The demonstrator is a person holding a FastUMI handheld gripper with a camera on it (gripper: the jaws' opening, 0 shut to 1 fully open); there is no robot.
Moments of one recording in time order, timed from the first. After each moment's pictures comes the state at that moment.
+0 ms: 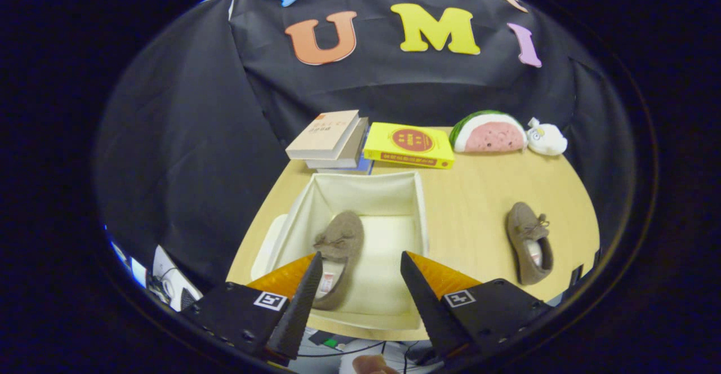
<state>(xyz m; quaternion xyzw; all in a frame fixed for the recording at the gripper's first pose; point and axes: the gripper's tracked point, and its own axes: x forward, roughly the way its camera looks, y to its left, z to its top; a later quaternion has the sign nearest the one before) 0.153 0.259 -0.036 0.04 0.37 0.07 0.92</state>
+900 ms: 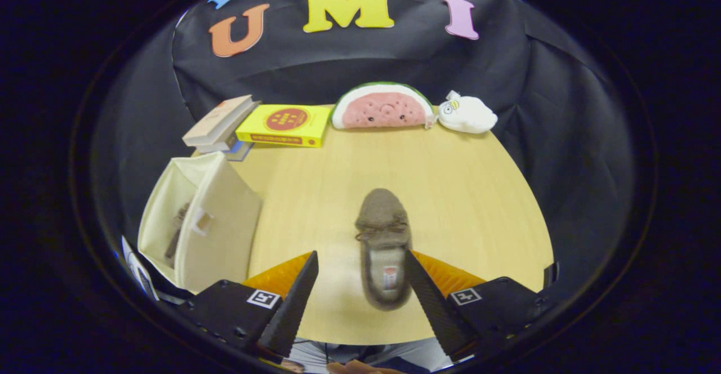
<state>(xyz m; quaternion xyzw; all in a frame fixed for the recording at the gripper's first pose) 0.180 -0.044 -0.122 0.00 0.45 -0.05 0.89</state>
